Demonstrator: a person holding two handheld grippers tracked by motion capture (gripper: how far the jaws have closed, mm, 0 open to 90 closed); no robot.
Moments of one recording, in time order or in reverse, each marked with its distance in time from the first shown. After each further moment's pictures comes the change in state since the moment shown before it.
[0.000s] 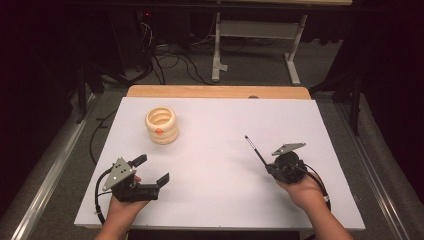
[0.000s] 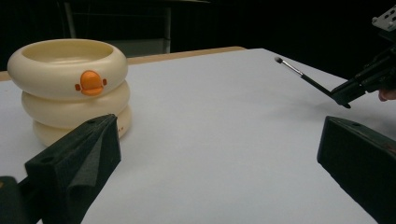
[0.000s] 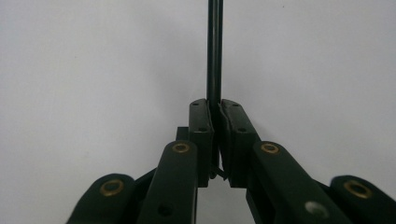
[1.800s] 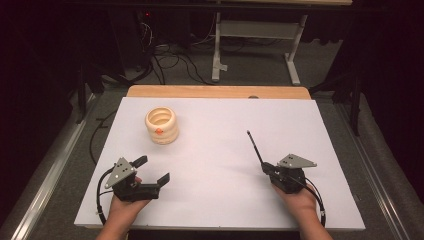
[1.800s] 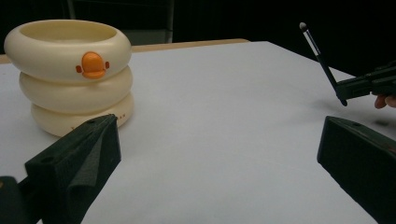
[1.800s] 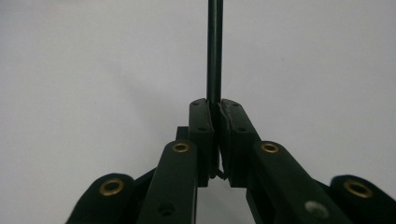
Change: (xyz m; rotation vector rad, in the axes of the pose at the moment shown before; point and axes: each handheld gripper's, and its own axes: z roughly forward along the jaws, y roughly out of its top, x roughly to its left) left arm 0.004 -0.006 0.005 0.030 0.006 -0.026; right arm 0.009 -0.034 0.013 -0.338 0.014 0.028
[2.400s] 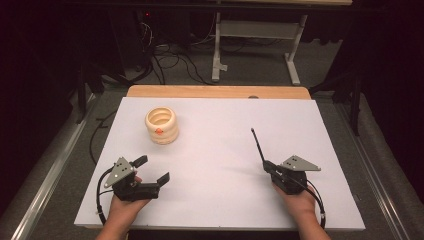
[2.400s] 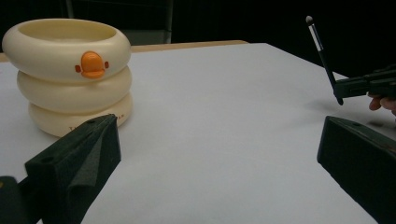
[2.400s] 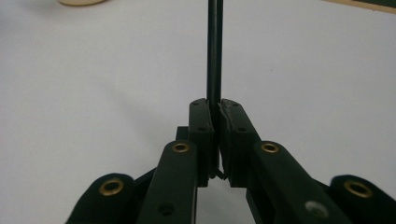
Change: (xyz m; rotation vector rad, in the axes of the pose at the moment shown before) left arm 0.001 0.000 0.001 -0.005 -0.008 -0.013; right arm -0.002 -0.008 -0.001 -0.093 -0.022 0.024
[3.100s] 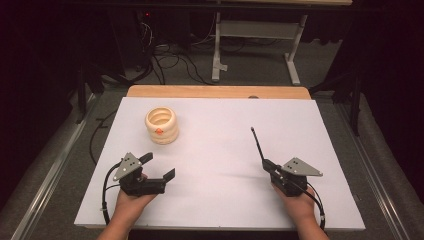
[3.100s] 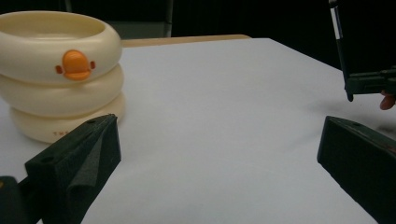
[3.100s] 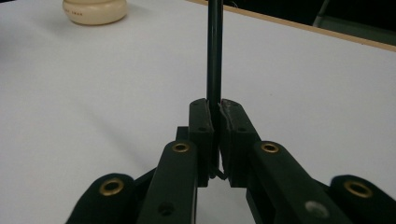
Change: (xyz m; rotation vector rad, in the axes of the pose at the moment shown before) left arm -0.006 0.010 0.022 0.032 -0.007 -0.017; right arm 0.005 0.000 -0.005 -0.085 -0.005 -0.050
